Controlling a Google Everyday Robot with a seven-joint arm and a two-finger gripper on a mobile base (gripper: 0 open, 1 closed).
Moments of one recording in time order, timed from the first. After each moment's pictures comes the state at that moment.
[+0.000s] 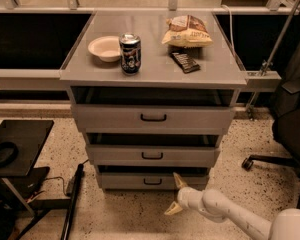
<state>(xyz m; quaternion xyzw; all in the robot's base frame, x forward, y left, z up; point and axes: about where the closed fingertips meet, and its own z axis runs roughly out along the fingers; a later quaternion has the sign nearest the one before) 0.617 -0.122 0.220 -0.58 0.67 0.07 0.45</state>
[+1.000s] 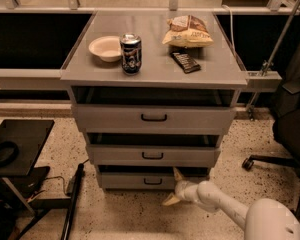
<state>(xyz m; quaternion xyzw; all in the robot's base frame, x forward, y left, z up) 0.661 -0.124 0.186 -0.56 0.70 0.07 0.44</state>
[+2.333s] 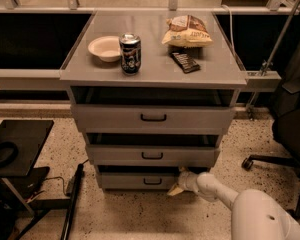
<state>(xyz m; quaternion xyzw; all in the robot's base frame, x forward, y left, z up) 0.721 -0.156 0.187 -0.56 0.71 0.00 0.43</state>
